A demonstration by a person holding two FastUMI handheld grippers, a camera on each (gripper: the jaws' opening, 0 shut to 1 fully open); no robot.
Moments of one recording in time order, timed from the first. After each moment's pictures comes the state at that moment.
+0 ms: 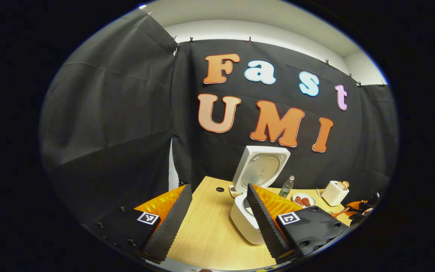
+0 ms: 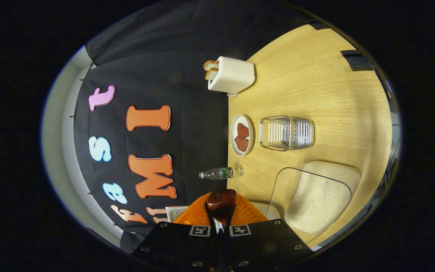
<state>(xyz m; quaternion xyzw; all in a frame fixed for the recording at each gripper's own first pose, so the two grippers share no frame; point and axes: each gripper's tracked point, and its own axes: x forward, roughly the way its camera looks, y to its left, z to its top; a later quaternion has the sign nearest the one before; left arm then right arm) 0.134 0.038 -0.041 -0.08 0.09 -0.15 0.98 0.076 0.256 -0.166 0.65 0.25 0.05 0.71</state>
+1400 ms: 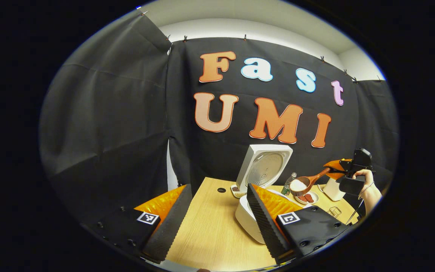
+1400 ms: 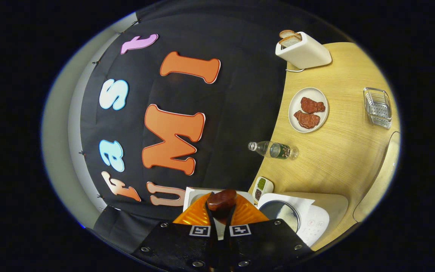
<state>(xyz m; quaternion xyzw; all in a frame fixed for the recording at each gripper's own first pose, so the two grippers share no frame) 0.163 0.056 -0.045 -0.06 0.09 -0.17 0.98 0.166 0.468 -0.060 0.56 0.24 0.15 0.78</state>
